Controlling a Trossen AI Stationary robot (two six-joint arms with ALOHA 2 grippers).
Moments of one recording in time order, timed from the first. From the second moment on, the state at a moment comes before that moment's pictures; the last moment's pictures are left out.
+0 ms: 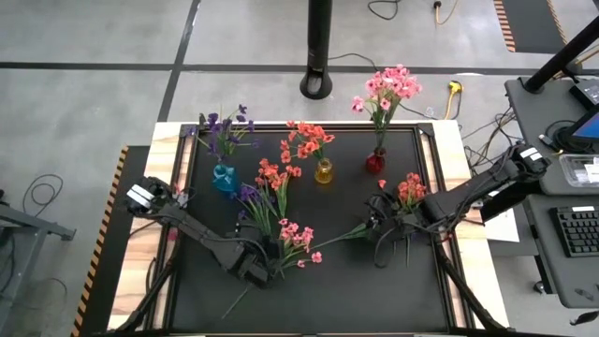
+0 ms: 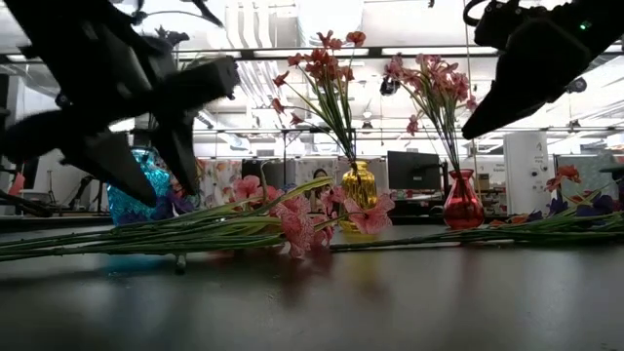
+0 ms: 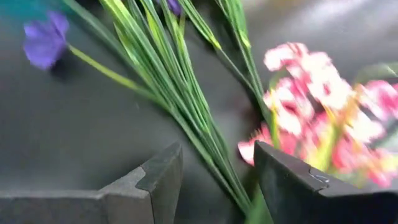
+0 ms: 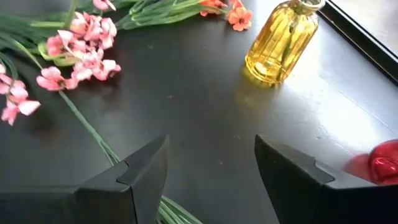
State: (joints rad) left arm -0.54 1.83 1.13 -0.85 -0.64 -2.04; right arm 0.40 1.15 0.63 -0.41 0.65 0.58
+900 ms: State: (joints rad) left arm -0.48 2.03 1.18 -0.88 -0.66 -2.09; right arm 0.40 1.15 0.63 -0.41 0.61 0.58
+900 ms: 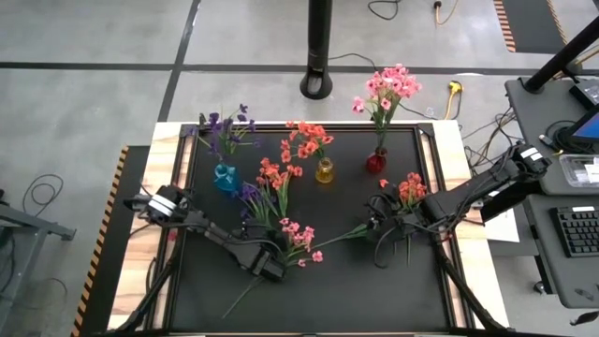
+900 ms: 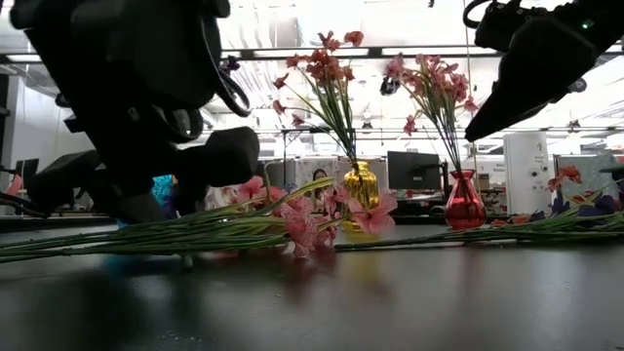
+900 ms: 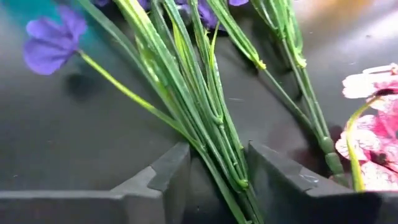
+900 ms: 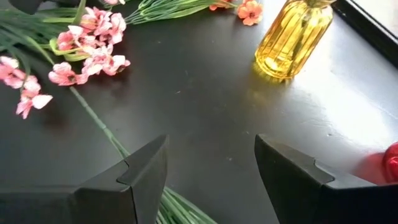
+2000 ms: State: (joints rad) left arm -0.52 2.01 1.48 -1.26 -0.67 -1.96; right arm 0.40 1.15 0.63 -0.47 0.60 0.58
